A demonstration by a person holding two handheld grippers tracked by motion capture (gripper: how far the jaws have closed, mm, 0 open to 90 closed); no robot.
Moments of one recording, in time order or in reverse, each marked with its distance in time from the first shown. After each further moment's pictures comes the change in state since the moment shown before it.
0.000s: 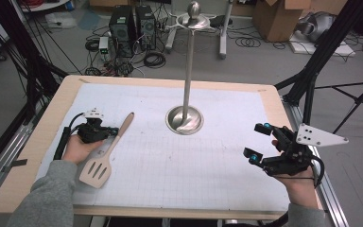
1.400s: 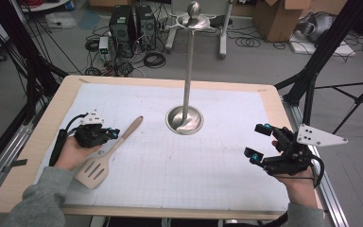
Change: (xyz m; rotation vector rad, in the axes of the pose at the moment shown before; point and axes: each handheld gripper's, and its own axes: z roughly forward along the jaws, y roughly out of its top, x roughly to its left) left arm -0.049 0.014 -0.037 -0.033 0.018 0.160; right arm -0.004 -0.005 -0.001 -0.009 0.001 0.024
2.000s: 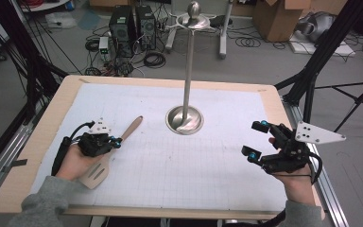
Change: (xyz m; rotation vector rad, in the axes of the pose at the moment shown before) left arm -0.030 -0.001 0.000 0.102 0.036 0.045; right arm 0.003 0.008 0.007 -0.020 0.038 -0.016
